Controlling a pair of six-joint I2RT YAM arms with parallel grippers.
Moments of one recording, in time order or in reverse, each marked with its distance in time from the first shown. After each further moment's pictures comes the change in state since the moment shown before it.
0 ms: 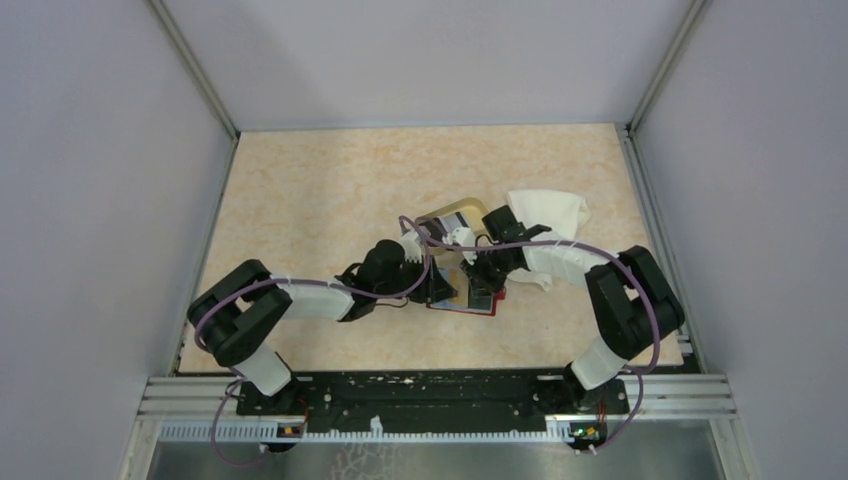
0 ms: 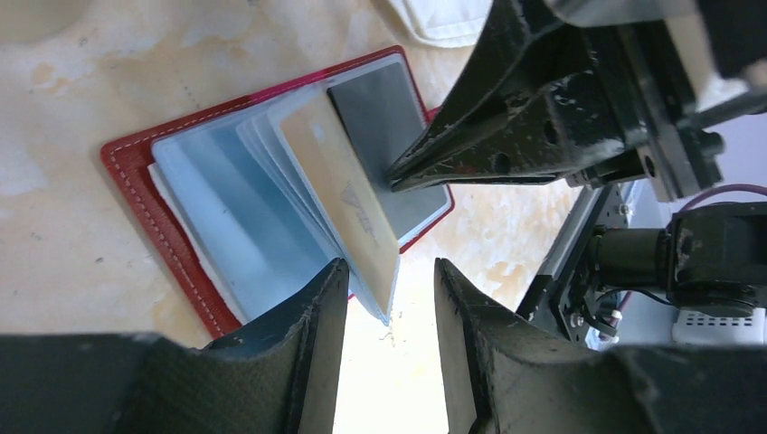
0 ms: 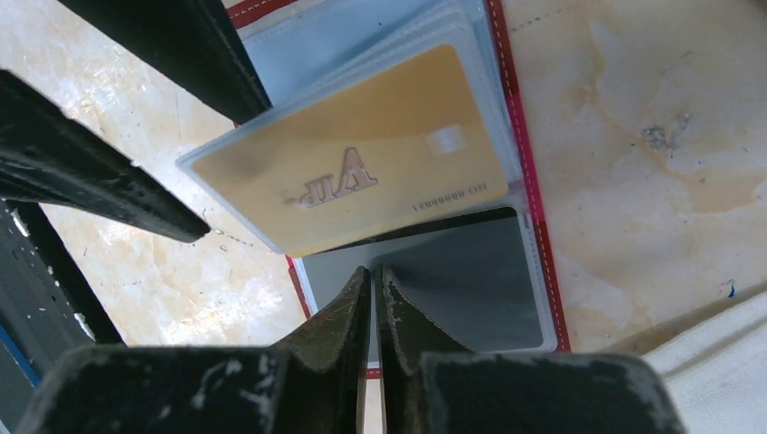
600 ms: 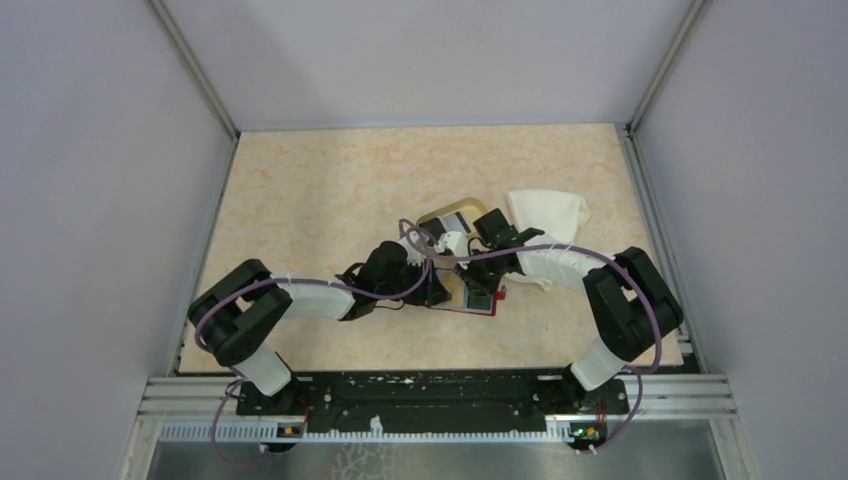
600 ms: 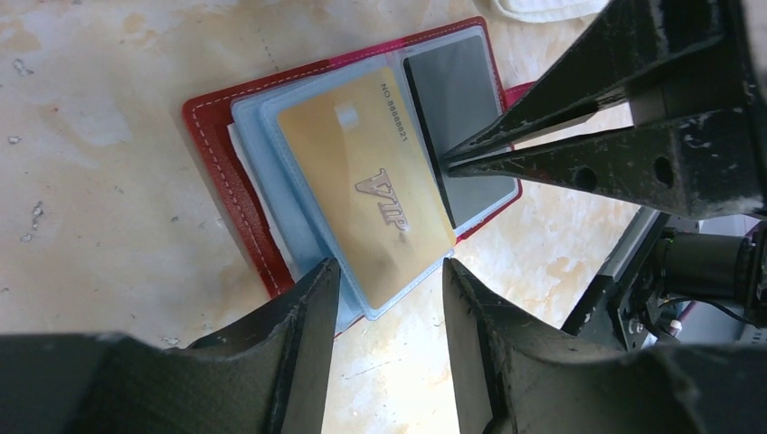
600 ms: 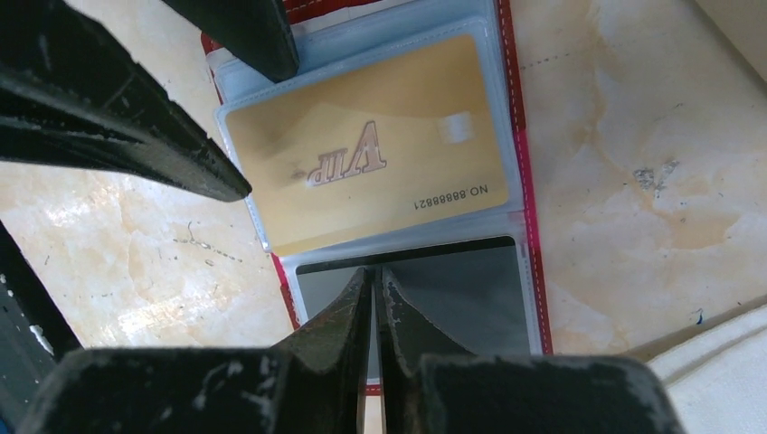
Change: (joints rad) left arm 0.000 0.002 0.011 -0.107 -0.066 0.047; right arm 0.060 -0.006 -0.006 0.033 0.071 -0.041
